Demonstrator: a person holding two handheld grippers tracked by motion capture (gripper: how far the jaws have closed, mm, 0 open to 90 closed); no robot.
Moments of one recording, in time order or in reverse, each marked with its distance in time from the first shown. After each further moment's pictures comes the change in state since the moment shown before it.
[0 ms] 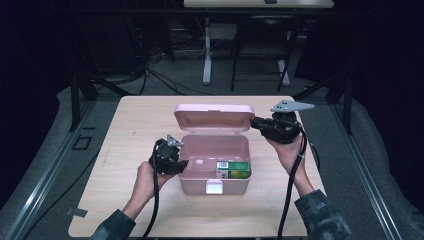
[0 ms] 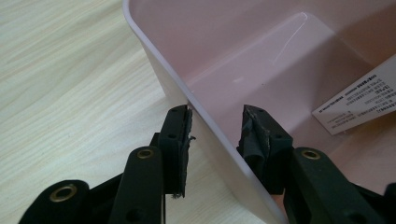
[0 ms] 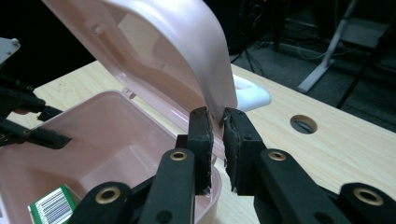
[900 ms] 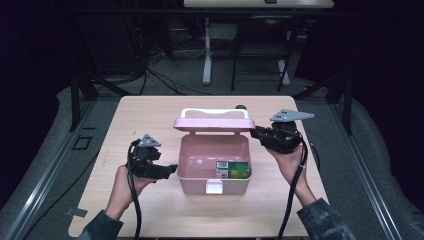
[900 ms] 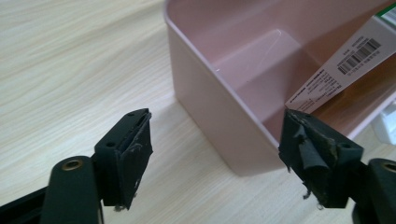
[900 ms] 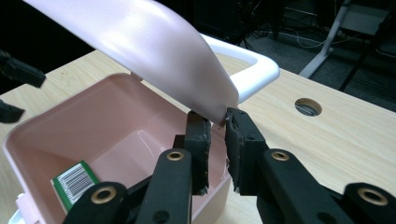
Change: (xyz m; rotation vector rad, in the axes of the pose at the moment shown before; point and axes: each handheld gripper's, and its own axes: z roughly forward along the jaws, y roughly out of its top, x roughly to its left) left arm 0.026 -0.021 -0.059 -0.079 -0.082 -0.056; right arm 0.016 -0.015 -0.010 0.043 -0.002 0.018
